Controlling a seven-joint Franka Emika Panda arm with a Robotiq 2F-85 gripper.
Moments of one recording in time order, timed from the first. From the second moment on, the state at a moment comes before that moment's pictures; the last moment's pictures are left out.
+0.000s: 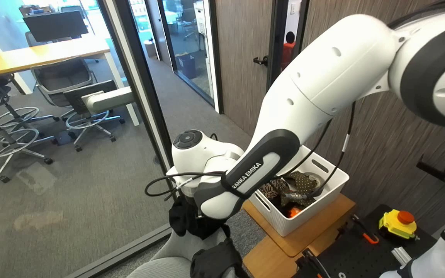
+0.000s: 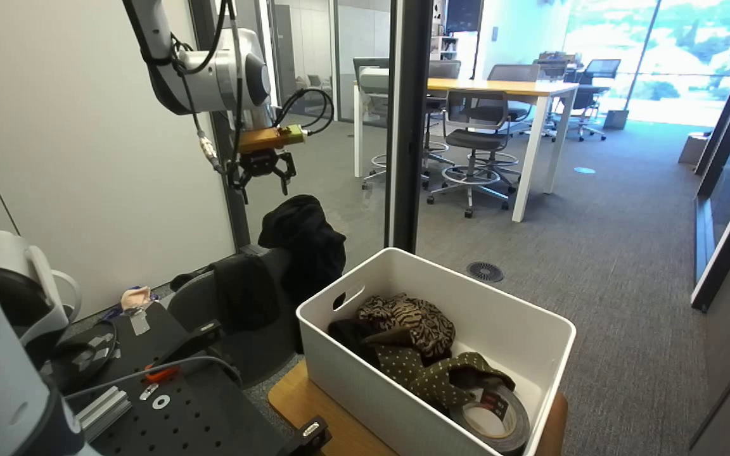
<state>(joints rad) 0.37 0.45 0.31 -2.07 -0.30 2.55 -0.36</state>
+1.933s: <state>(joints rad) 0.49 0.70 0.15 -1.90 -0.50 2.55 -0.24</state>
